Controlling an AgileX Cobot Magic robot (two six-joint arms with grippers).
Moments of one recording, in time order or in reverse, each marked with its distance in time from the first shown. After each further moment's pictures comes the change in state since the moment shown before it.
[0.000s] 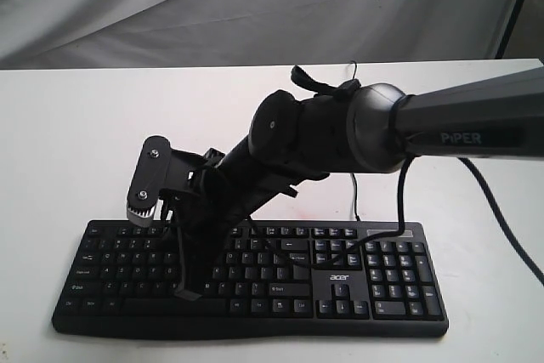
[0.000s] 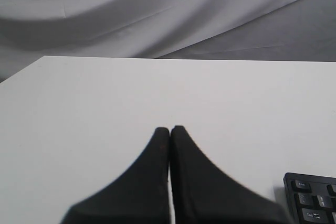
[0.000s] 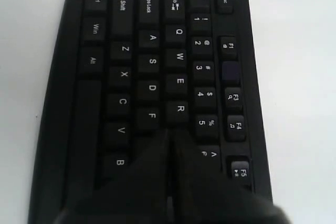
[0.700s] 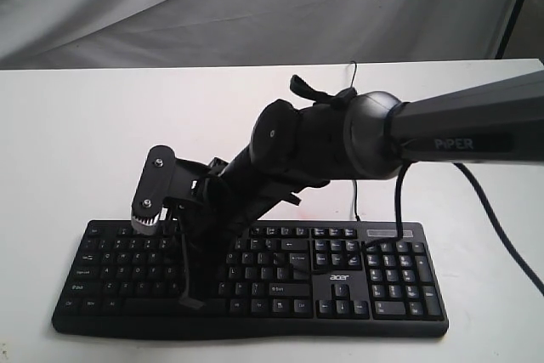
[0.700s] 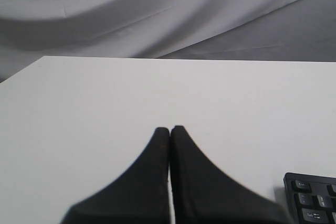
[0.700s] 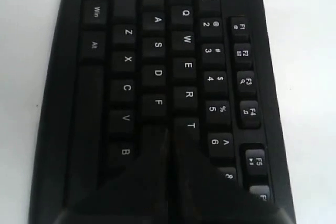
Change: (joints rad) left arm 0.000 0.000 0.000 0.000 0.000 0.000; right arm 0.000 0.019 0.014 -0.005 -0.002 0.017
